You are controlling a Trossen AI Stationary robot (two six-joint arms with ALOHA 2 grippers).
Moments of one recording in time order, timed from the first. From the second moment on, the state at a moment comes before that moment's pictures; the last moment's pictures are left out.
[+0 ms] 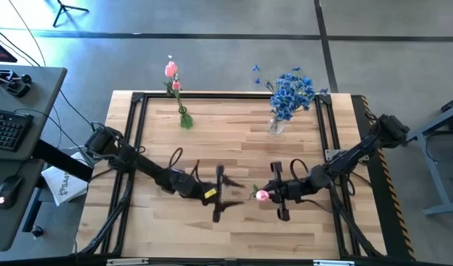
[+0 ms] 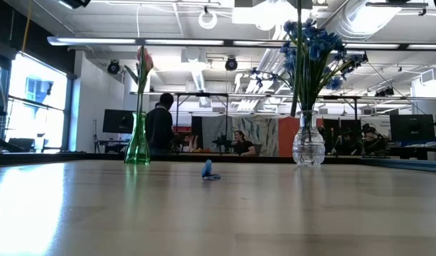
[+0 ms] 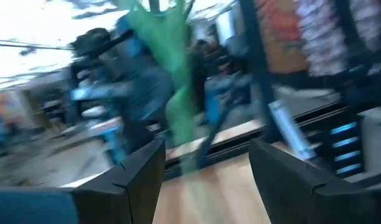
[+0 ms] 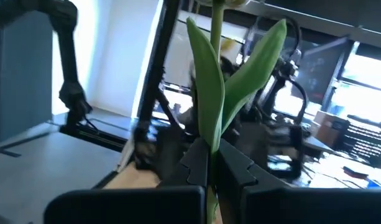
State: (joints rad) left arm -0.41 1.79 0.93 0.94 -0.33 0.35; right arm 0.56 1.37 0.57 0.99 0.35 -0.35
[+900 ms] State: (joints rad) left arm -0.37 1.79 1.13 0.58 -0.35 0.29; right arm 0.52 1.38 0.57 0.96 0.40 -0.33
